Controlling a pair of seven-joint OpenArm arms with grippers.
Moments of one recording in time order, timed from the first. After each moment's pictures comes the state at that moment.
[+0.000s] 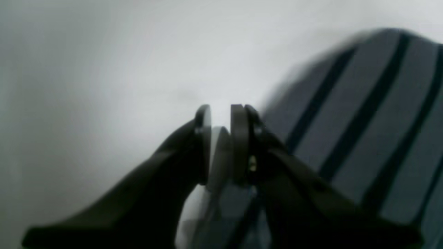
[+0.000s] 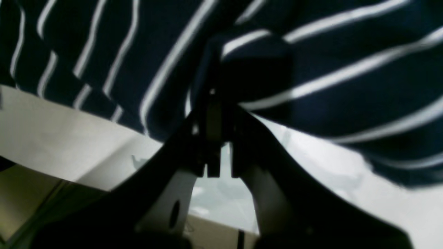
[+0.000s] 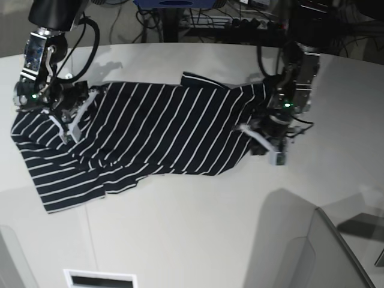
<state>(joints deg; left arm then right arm) 0.2 -12.0 7.2 66.8 -17.4 -4.2 14.2 -3.9 -0.8 22.6 81.9 5.9 33.3 -63.9</state>
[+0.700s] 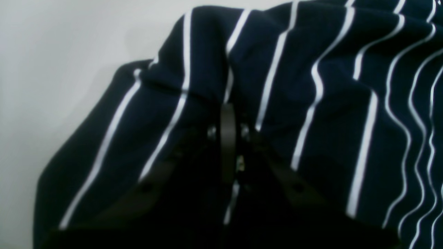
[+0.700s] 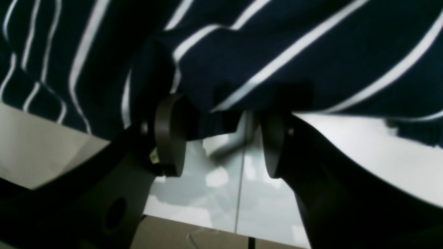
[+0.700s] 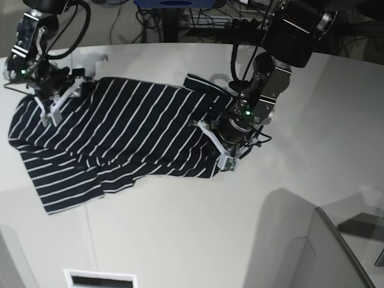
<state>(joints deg) -7.6 -10.3 23.4 56.7 -17.8 -4.8 11.6 -11.0 0.4 28.7 81.6 7.0 33.7 -51.2</state>
